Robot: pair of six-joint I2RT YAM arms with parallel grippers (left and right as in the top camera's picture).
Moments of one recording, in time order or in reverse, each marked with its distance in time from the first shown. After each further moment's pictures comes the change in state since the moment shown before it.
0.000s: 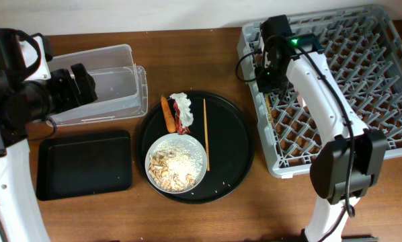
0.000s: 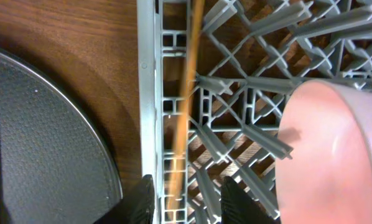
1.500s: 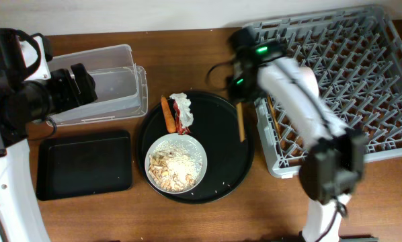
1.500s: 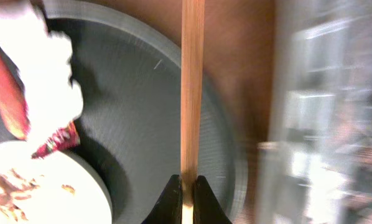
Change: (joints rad) left arm 0.000 0.000 0.000 0.000 0.000 0.000; right arm 0.117 0.008 0.026 -0.032 -0.199 0.226
